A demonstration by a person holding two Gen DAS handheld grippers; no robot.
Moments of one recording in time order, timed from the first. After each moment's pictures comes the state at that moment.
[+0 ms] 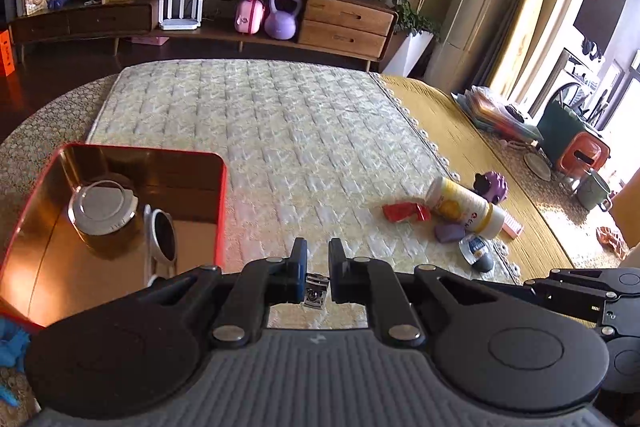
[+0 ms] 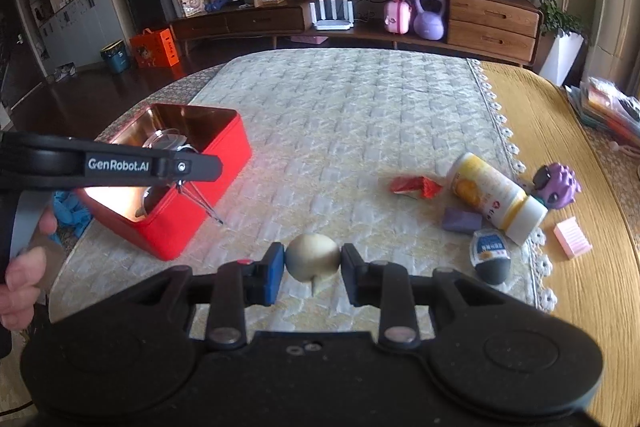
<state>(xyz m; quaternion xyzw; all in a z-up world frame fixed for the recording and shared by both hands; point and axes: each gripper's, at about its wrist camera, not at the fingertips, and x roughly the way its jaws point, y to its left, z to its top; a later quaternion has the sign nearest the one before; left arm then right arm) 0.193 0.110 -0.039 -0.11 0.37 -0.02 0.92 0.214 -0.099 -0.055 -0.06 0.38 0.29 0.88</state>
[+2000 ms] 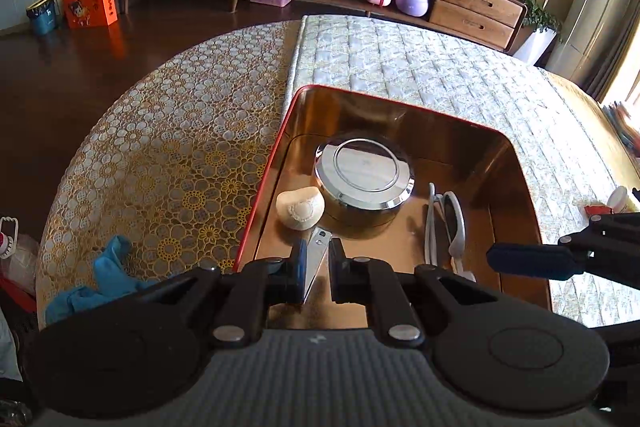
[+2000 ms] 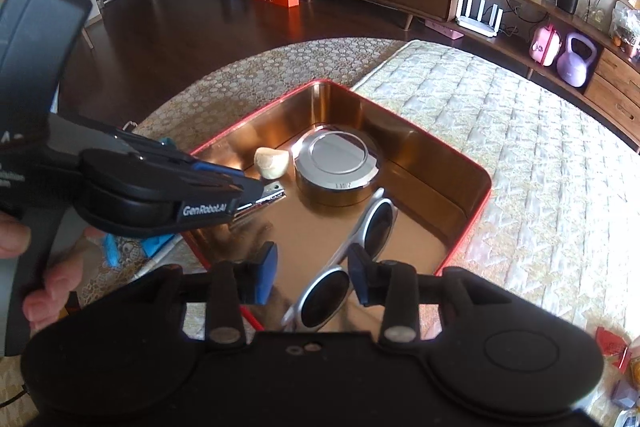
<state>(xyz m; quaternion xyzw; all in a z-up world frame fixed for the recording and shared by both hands) 0.183 0.267 -0.091 -0.12 0.43 0.13 0.89 0.227 0.101 -0.071 -0.18 0.38 0.43 0.80</state>
